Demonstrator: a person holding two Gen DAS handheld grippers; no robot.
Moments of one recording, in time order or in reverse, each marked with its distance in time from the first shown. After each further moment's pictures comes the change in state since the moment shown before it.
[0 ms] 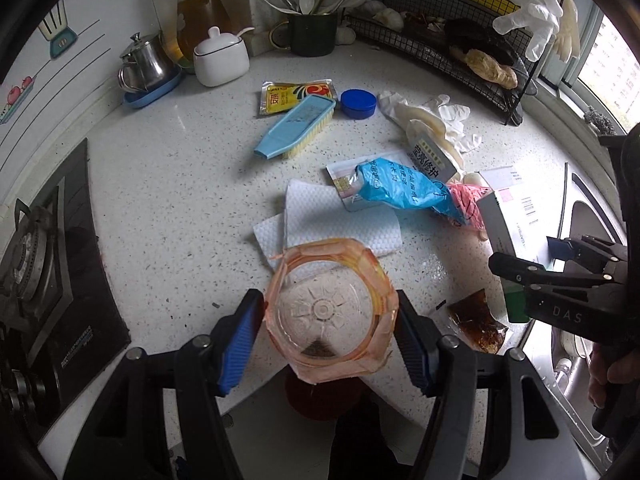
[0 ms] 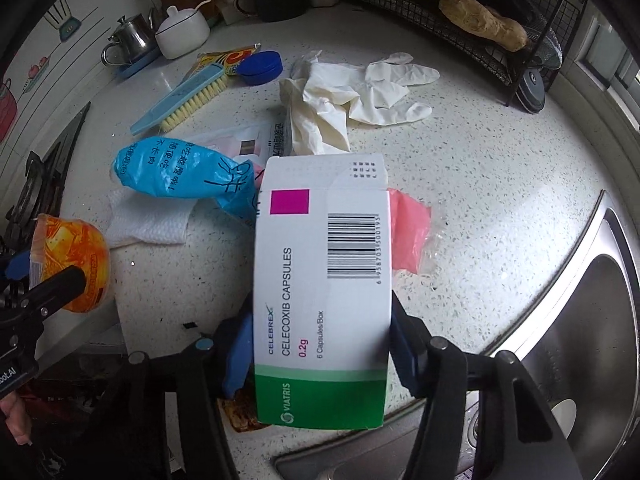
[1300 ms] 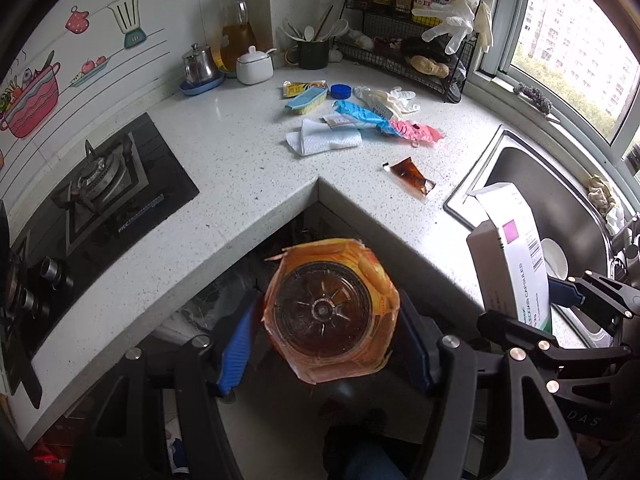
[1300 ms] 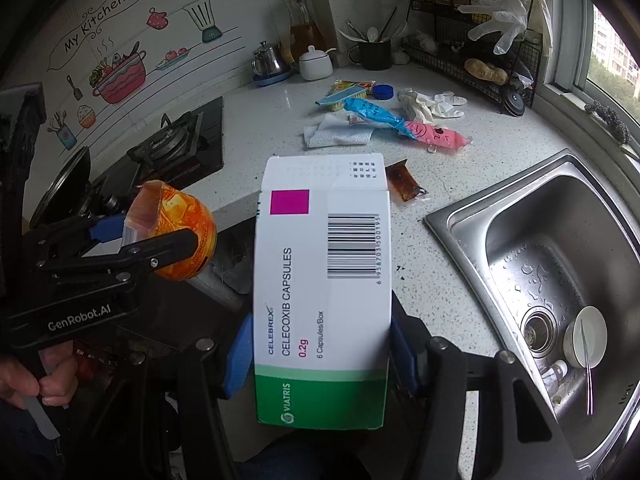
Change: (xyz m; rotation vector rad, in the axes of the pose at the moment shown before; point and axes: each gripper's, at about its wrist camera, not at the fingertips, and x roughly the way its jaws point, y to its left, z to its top) left arm -0.143 -0.004 -0.183 0.006 -0.099 -0.003; right arm -0.145 0.103 -0.198 -0.065 -0.173 0.156
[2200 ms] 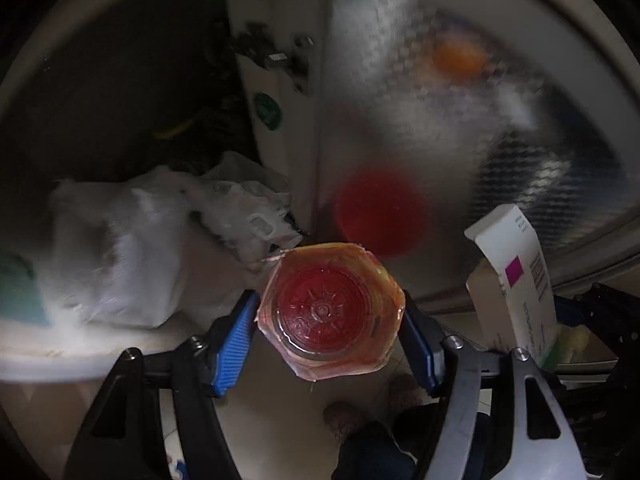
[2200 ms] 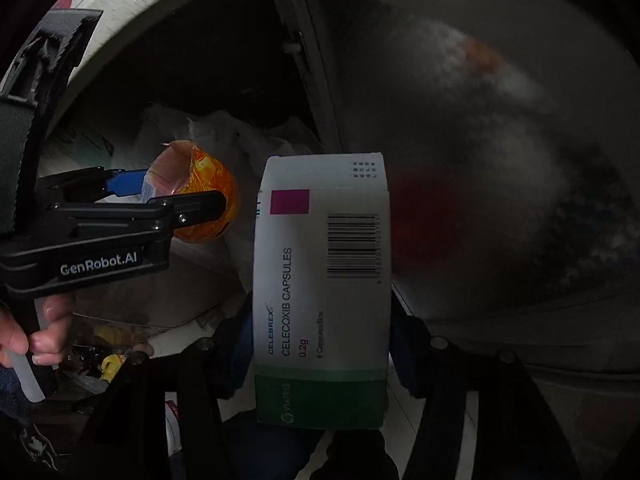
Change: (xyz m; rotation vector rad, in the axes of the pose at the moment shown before) left arm 0.299 0.039 -0.114 0.175 0.198 -0.137; right arm 0.260 -0.019 -0.122 0.123 0.194 -0.073
